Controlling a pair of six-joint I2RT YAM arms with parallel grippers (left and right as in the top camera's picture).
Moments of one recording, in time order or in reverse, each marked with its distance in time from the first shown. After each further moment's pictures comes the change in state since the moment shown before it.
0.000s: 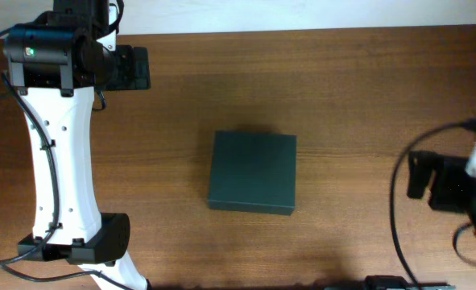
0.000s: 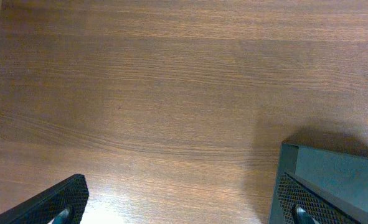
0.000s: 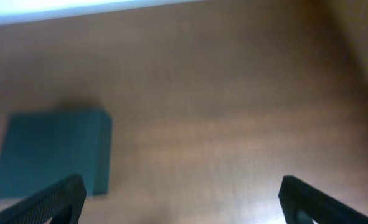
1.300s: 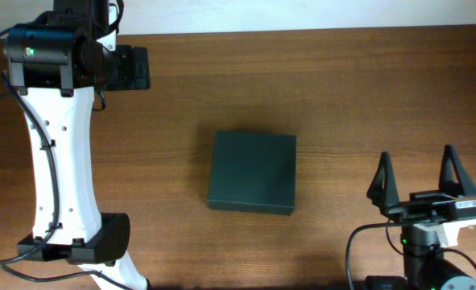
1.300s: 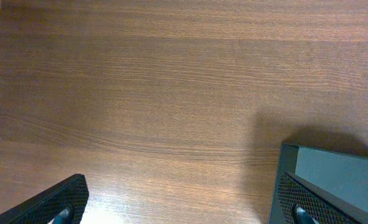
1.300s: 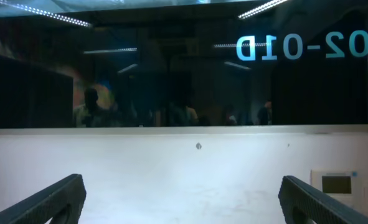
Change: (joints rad) left arm 0.000 0.000 0.000 0.000 0.000 0.000; right arm 0.000 -0.866 -1.513 1.851 -0.182 0.001
